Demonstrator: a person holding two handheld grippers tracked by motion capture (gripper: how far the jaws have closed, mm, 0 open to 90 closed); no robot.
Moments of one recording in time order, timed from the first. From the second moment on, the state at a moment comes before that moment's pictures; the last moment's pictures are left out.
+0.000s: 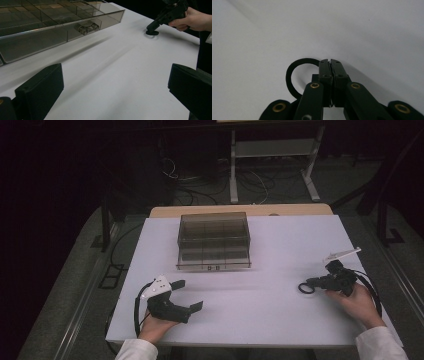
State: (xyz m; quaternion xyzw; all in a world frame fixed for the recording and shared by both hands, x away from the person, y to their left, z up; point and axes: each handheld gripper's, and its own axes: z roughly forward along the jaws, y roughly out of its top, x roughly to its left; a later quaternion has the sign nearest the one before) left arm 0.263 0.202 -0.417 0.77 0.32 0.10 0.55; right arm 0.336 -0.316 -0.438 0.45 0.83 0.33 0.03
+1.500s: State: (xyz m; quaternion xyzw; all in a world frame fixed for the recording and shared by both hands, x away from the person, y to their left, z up) left arm 0.263 0.201 -0.418 0.77 0.32 0.09 0.54; right arm 0.344 -0.310 -0.389 0.43 0.82 0.39 0.03
